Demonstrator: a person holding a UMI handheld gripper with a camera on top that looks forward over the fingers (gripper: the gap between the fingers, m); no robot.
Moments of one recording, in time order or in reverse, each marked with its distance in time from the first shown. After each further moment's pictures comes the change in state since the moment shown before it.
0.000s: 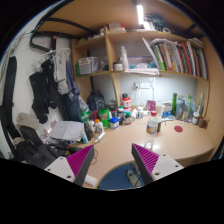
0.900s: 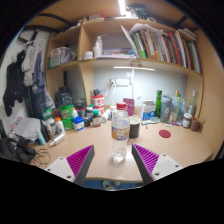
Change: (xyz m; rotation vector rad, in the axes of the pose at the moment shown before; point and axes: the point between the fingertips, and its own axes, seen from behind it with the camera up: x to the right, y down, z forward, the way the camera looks) arm 0.183 0.034 0.159 0.064 0.185 -0.034
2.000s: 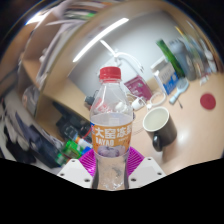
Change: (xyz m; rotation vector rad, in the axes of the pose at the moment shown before) arm -0.015 -0.052 0.227 -0.112 -0.310 0.631
